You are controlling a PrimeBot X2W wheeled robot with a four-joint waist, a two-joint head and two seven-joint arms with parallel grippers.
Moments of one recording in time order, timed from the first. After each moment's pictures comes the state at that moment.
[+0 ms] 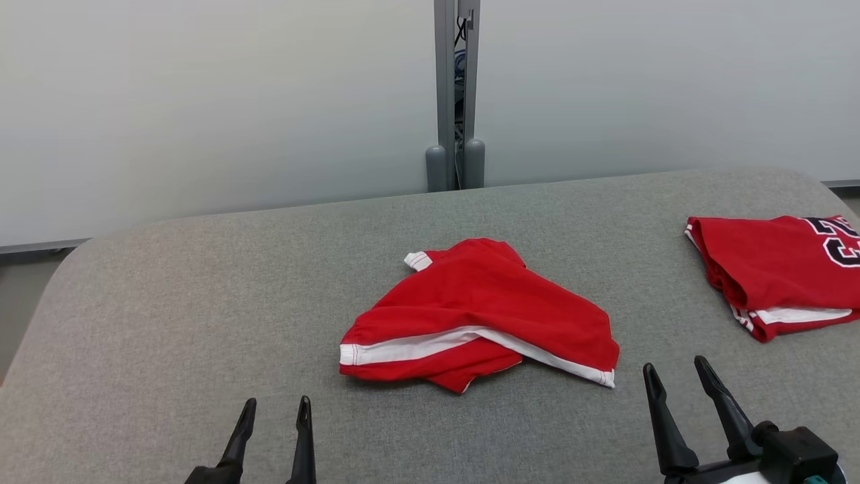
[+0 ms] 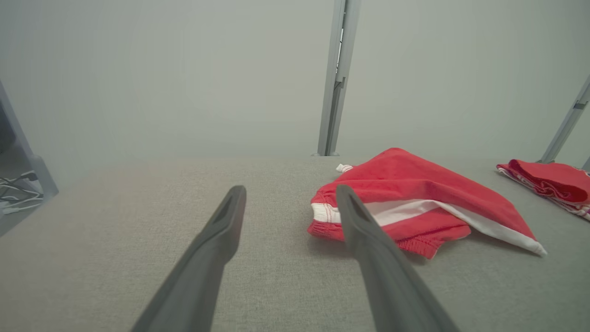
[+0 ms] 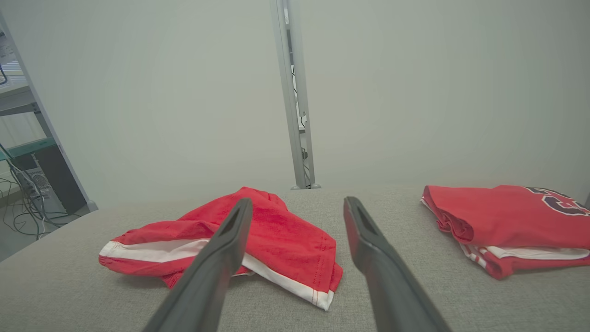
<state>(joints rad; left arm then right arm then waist) 0.17 0.05 -0.20 0.09 -0.19 0.13 -0.26 0.11 -0.05 0.09 0.09 0.20 0.13 -0.26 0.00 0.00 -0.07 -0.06</state>
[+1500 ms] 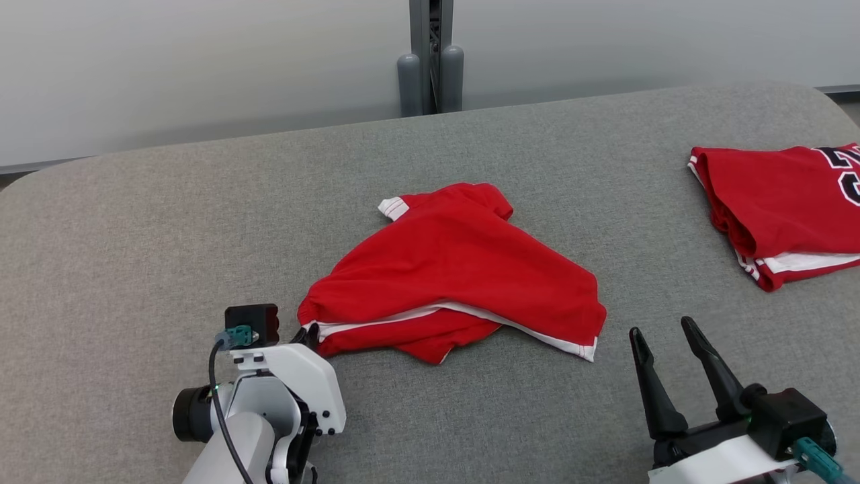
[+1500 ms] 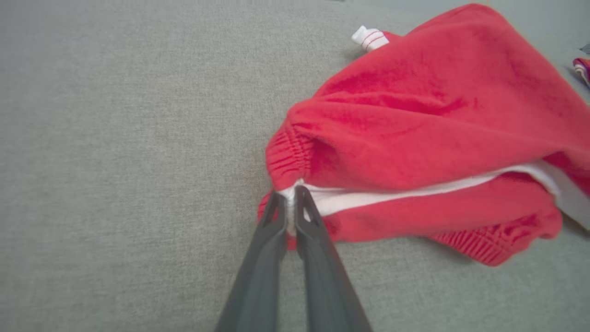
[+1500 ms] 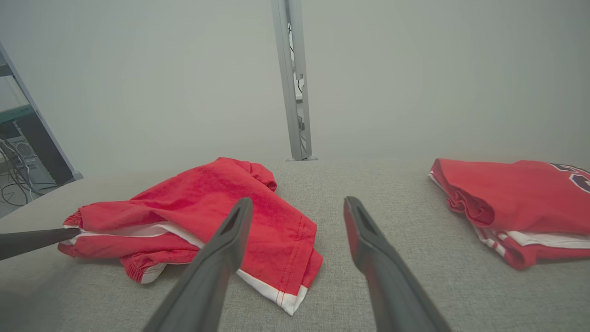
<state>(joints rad) -0.32 0.06 -0.32 0.53 -0.45 0.17 0.18 0.01 -0.08 0.14 0.10 0.21 0.13 -0.26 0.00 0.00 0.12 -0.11</state>
